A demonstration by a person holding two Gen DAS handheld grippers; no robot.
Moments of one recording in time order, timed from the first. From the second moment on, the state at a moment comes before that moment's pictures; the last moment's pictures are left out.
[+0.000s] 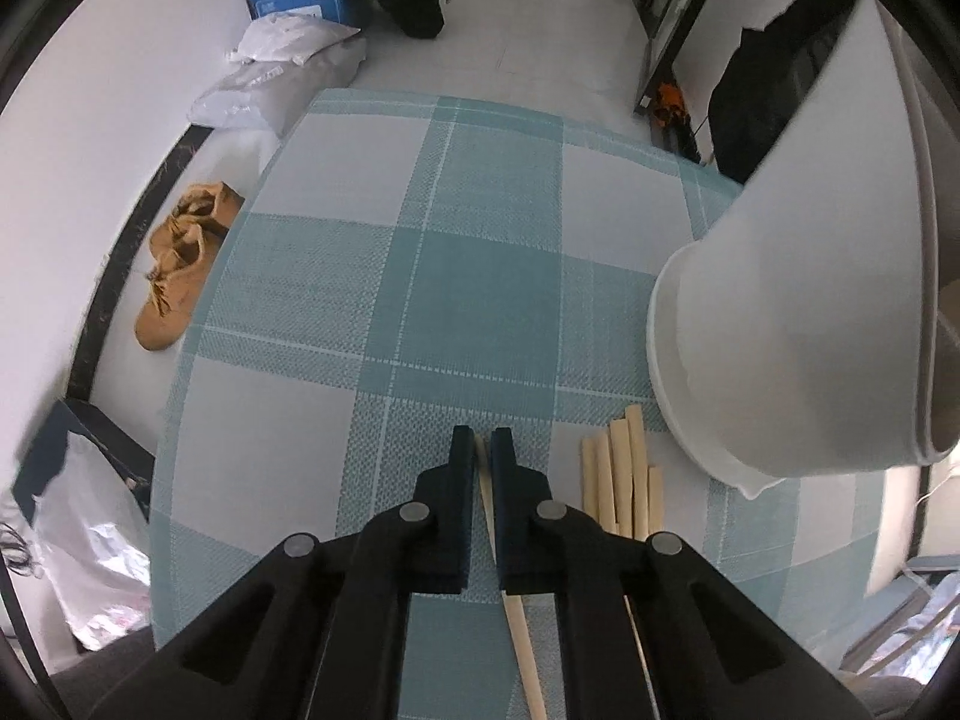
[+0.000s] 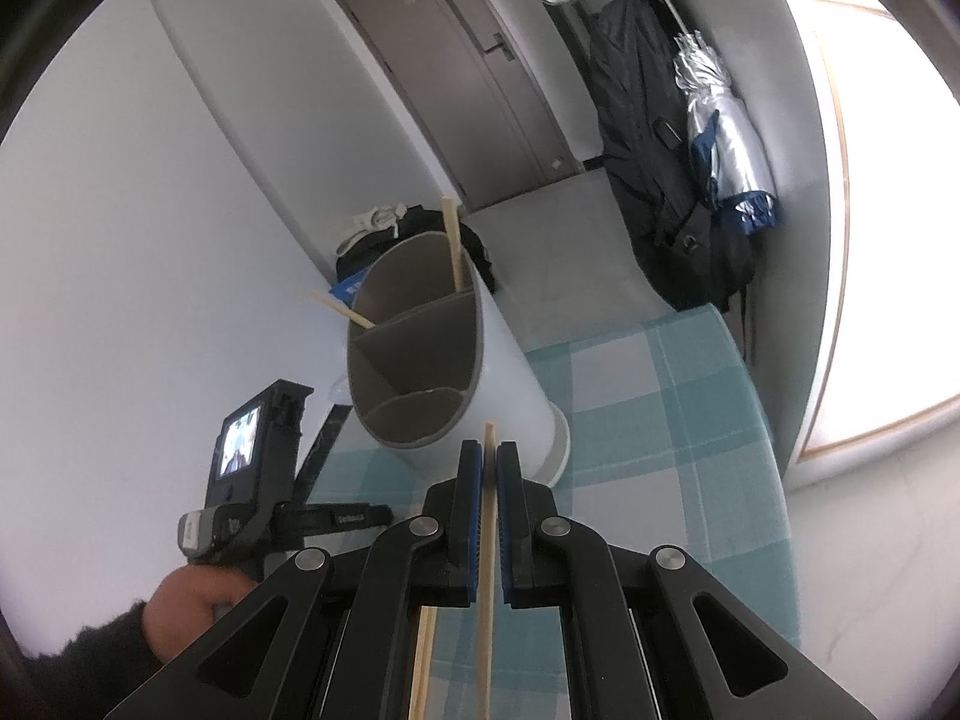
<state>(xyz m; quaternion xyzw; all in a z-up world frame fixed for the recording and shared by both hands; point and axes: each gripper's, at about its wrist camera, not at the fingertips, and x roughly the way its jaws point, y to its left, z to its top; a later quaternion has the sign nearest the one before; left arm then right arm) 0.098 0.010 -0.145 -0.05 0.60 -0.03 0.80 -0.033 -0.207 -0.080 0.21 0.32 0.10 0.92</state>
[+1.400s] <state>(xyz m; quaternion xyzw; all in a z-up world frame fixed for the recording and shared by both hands) 0.101 -0.020 -0.149 0.04 0.61 -0.03 0.79 -0.040 -0.213 -0.074 0.21 0.31 0.10 0.92</state>
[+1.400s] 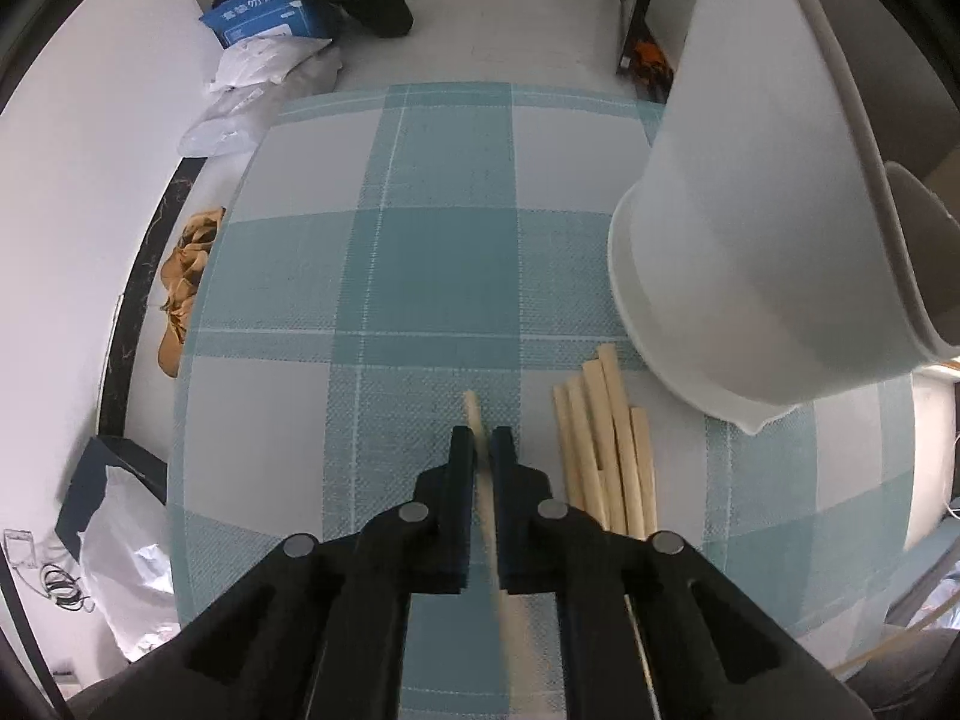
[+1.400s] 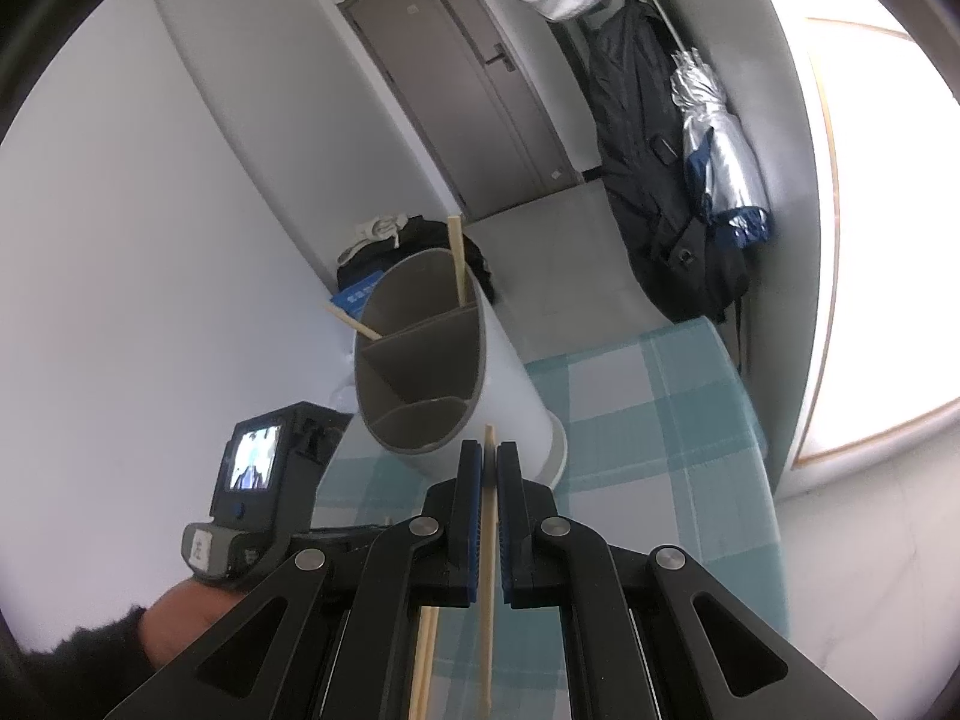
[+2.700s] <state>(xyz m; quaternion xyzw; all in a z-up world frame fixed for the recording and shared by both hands) -0.010 -0.027 -0.022 0.01 0.35 -0.22 0.91 -0.074 -0.148 -0.046 0.11 0.24 0.14 0.95</state>
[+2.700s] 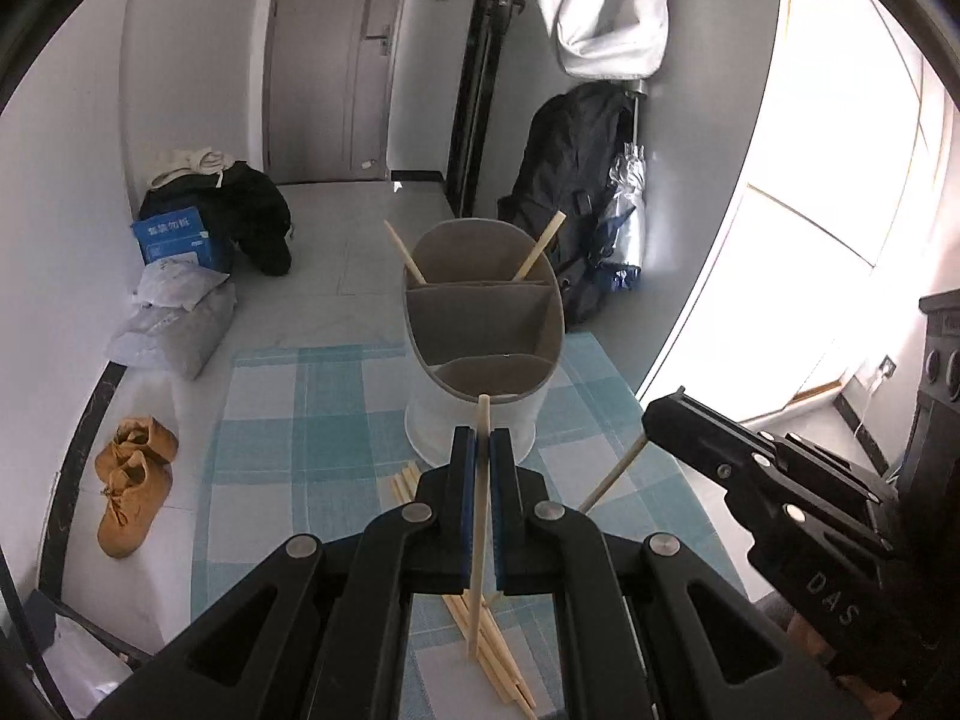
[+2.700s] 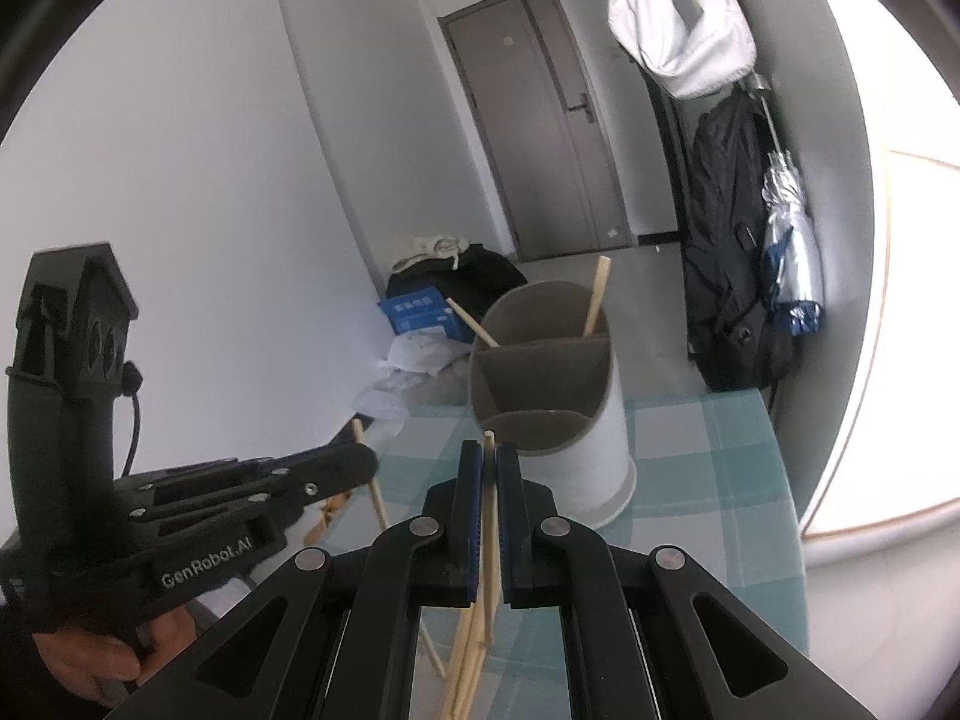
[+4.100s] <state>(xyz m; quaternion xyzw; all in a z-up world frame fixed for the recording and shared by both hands) 0.077 -0.038 0.119 -0.06 0.29 -0.27 0.92 0.002 -0.183 0.104 0.10 0.18 0.10 0.97</state>
